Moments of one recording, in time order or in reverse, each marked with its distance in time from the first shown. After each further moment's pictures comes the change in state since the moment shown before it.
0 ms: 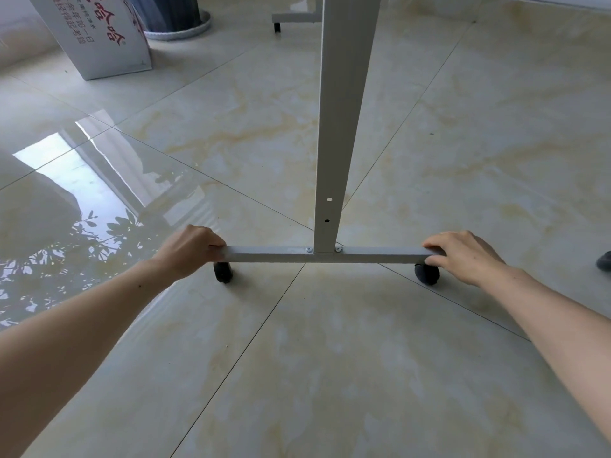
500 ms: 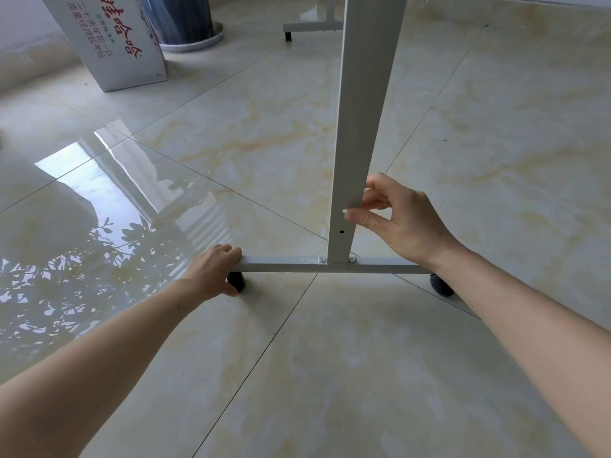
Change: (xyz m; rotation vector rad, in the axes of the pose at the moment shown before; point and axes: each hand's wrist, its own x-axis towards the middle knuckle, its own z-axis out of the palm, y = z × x) left_hand 0.002 0.007 0.026 0.084 -0.109 -0.053; right_hand -0.010 -0.130 -0.047 0.725 0.323 -0.519
